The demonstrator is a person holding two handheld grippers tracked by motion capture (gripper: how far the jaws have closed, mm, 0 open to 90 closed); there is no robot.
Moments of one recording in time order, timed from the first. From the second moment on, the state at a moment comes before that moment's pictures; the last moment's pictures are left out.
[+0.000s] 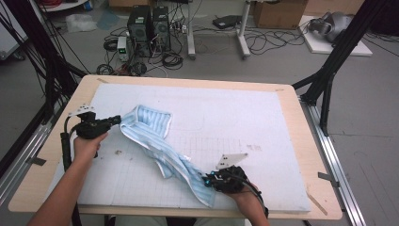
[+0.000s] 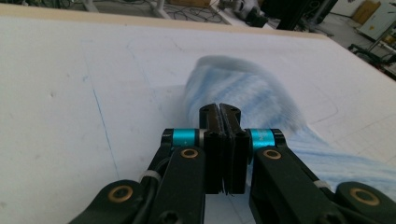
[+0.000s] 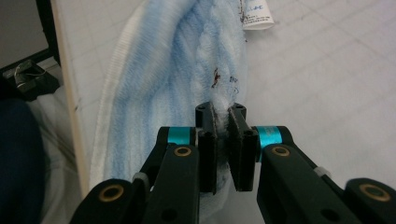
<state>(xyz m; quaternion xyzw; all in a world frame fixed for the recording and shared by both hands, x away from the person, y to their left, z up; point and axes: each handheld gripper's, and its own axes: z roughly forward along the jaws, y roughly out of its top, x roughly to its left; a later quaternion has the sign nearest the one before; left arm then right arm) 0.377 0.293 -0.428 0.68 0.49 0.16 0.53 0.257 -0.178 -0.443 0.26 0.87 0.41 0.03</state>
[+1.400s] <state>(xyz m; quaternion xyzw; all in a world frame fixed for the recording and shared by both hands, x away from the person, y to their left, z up) 0.362 0.302 -0.444 0.67 0.46 0.16 0.56 0.402 -0.021 -0.442 0.30 0.85 0.42 0.06</state>
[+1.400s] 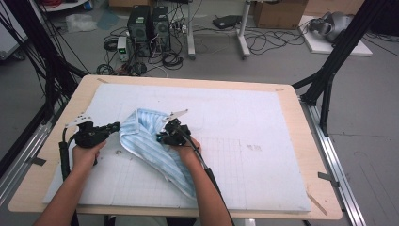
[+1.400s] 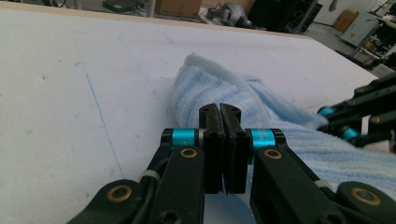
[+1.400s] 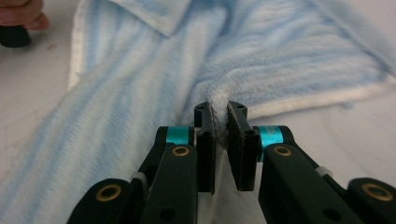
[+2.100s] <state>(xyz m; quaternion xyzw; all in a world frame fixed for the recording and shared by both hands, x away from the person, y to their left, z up) 0.367 0.285 -0.451 0.68 0.47 0.14 0.55 0.422 -0.166 -0.403 0.51 0.74 0.36 0.24</state>
